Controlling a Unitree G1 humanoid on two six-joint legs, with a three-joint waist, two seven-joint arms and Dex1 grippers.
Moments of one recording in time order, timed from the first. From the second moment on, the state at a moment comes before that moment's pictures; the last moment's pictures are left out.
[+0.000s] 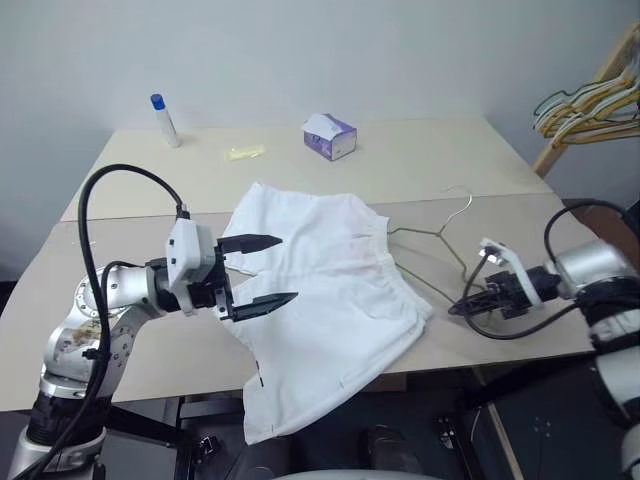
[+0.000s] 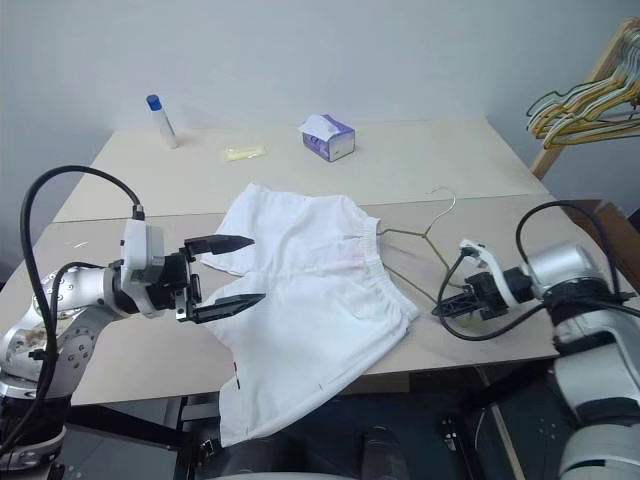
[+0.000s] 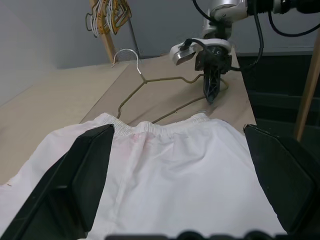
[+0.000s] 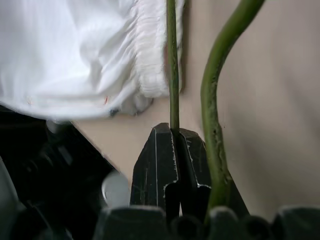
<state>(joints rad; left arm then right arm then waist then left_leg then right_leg) -0.20 0.71 0.10 -0.40 -0.59 0.34 -1.06 -0.81 -0.99 0.54 0.59 0.33 0.99 1.55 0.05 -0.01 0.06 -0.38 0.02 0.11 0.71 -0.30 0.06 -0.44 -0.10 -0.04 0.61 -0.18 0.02</state>
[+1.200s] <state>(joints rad) -0.22 0.69 0.08 -0.38 -0.58 0.33 -1.05 -0.92 -0.76 0.44 0.93 0.20 0.96 1.49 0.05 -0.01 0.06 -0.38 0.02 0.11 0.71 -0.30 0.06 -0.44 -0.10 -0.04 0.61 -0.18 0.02</state>
